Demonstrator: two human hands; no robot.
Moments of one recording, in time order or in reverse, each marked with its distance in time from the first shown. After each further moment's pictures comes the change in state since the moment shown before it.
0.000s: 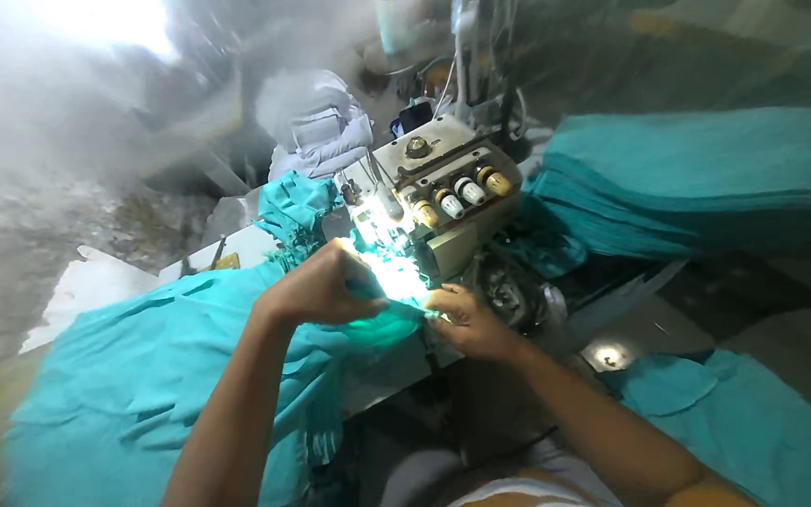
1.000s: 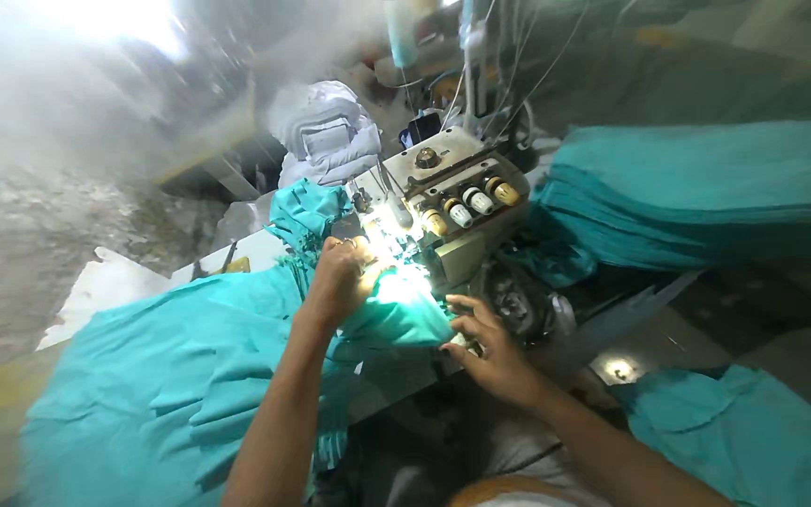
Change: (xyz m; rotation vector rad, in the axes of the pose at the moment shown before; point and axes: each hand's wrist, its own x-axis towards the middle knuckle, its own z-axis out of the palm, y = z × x) left_hand 0.001 -0.022 0.043 0.373 0.486 -0.188; right_hand -0.036 -0.010 0.008 -0.131 0.147 0.169
